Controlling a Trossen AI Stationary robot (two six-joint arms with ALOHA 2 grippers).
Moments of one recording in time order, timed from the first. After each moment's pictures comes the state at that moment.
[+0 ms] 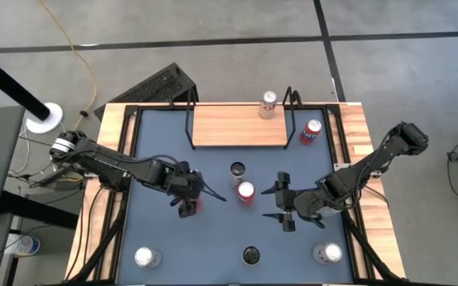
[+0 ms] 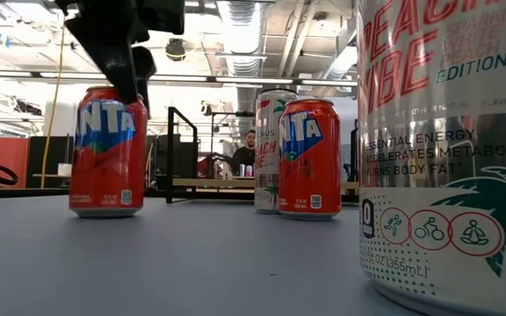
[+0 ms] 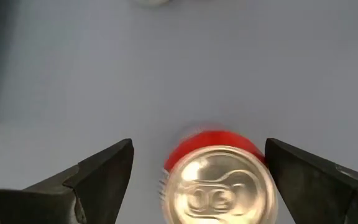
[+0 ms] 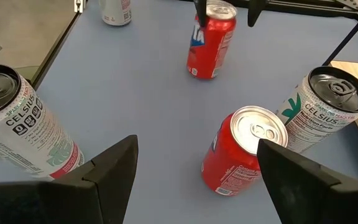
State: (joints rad) left arm -0.25 1.45 1.10 -0.74 -0.17 -0.43; right arm 0.53 1.27 0.86 -0.23 0.44 0.24
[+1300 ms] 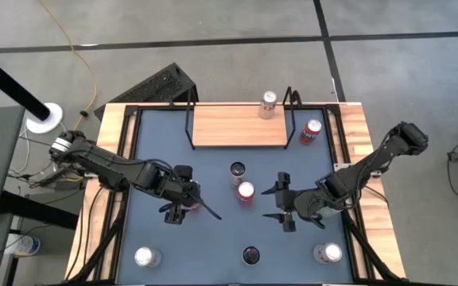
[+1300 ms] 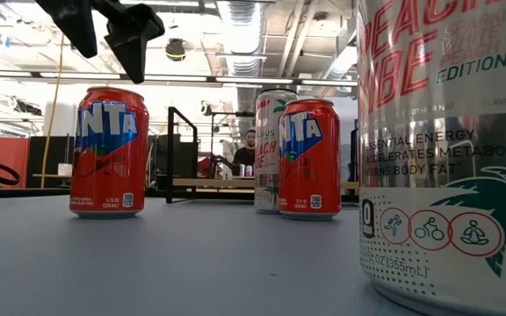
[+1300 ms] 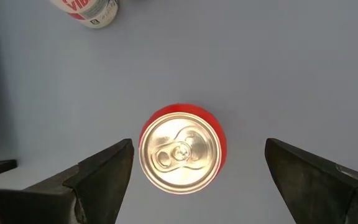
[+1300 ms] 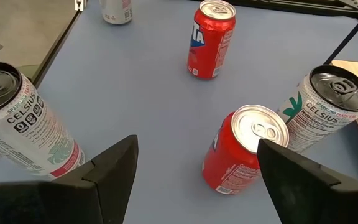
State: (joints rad) left arm -0.33 1.45 1.24 -0.93 -0.14 -0.18; right arm 0.53 1.27 0.86 -0.23 0.44 0.24
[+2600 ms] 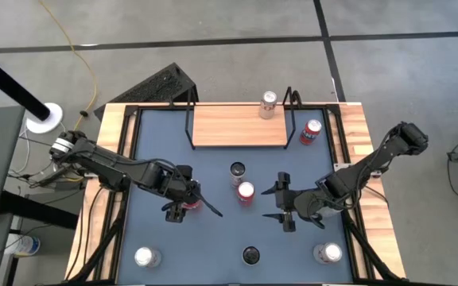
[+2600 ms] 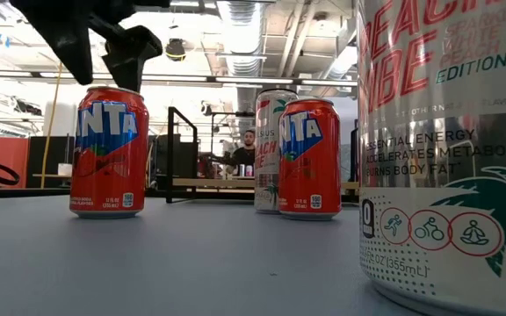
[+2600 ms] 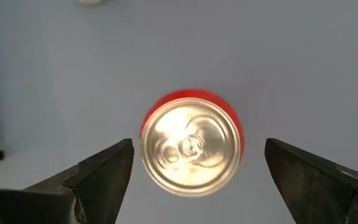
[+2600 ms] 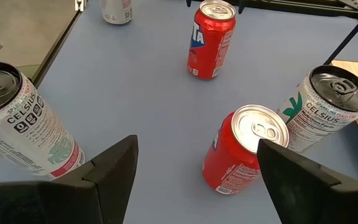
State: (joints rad) left arm -0.30 1.46 1.17 -0.88 -0.12 -0.17; right arm 0.53 1.27 0.86 -0.23 0.44 0.24
